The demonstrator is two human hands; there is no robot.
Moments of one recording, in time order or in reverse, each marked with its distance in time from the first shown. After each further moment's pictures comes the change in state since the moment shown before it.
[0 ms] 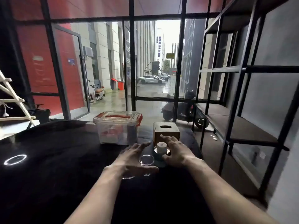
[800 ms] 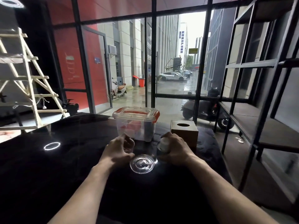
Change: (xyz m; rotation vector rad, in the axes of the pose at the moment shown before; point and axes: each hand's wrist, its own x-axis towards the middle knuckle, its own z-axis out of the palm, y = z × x) left_hand -0.044 -0.057 -0.030 -0.180 0.421 -0.305; right_hand 0.021 -0.031 0.023 0.267 0.055 -0.146
